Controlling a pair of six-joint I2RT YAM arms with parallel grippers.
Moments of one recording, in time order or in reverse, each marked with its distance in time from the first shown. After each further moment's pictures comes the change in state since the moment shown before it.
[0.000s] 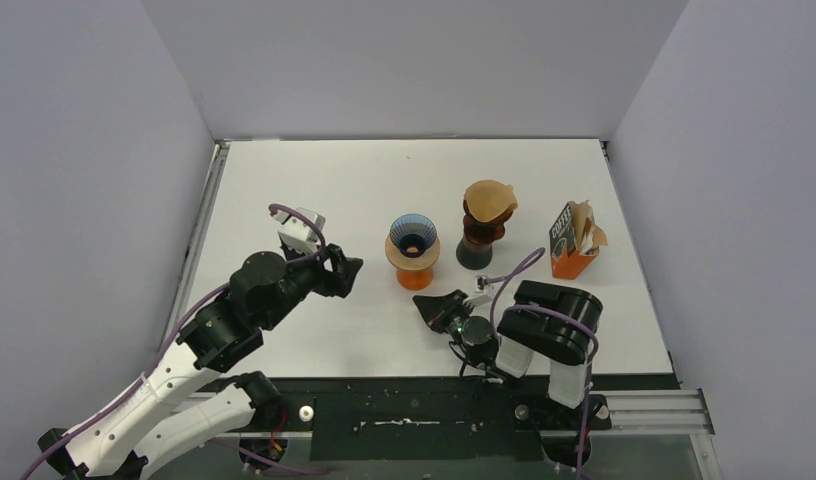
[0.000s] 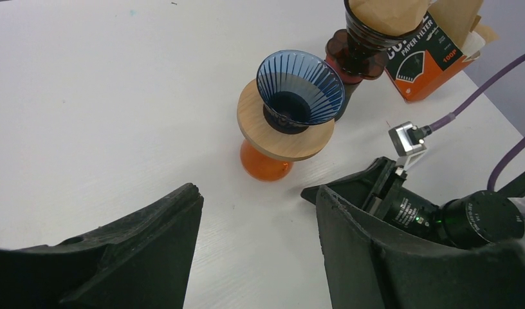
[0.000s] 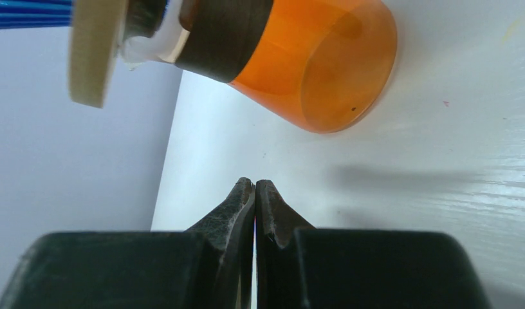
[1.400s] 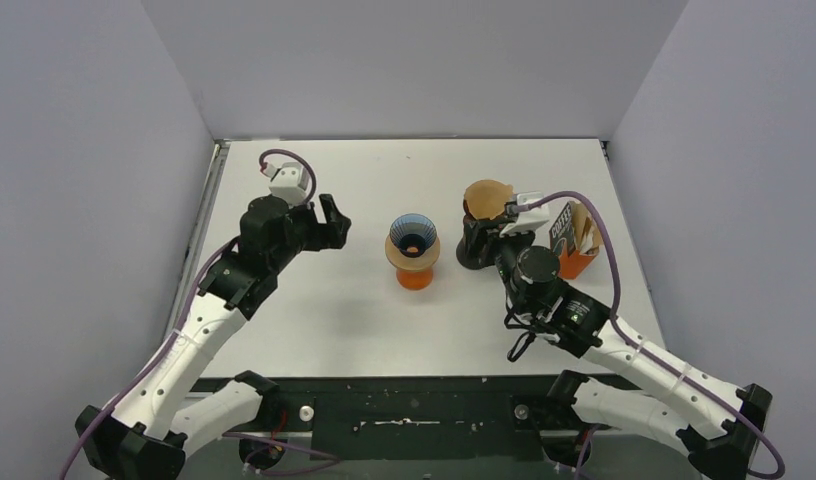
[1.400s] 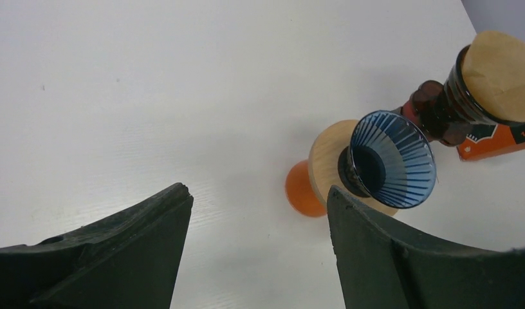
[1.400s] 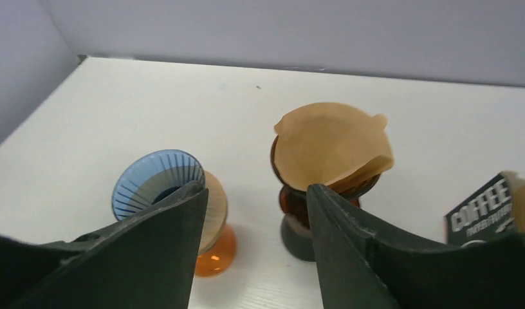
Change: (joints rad) left arm 0.317 0.260 0.112 0.029 0.138 -0.058; right arm -0.147 -1.038 0.558 -1.509 0.142 -0.945
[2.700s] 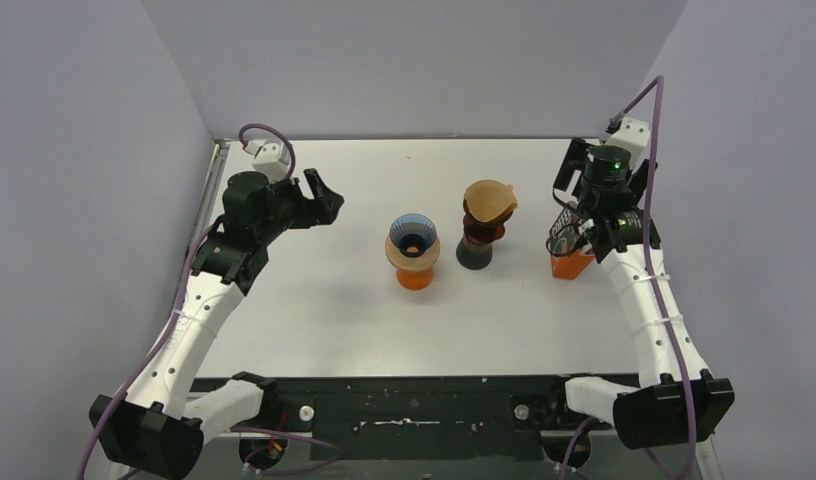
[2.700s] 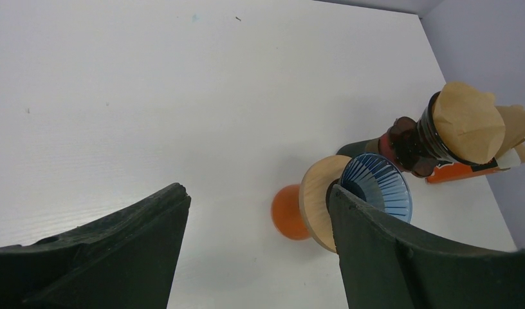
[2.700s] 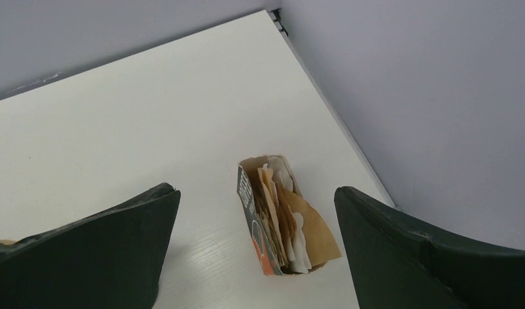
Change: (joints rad) left arm 0.200 0.117 0.119 0.032 0.217 -0.049; right arm -0.769 0.326 0.497 -0.472 -0.109 0.000
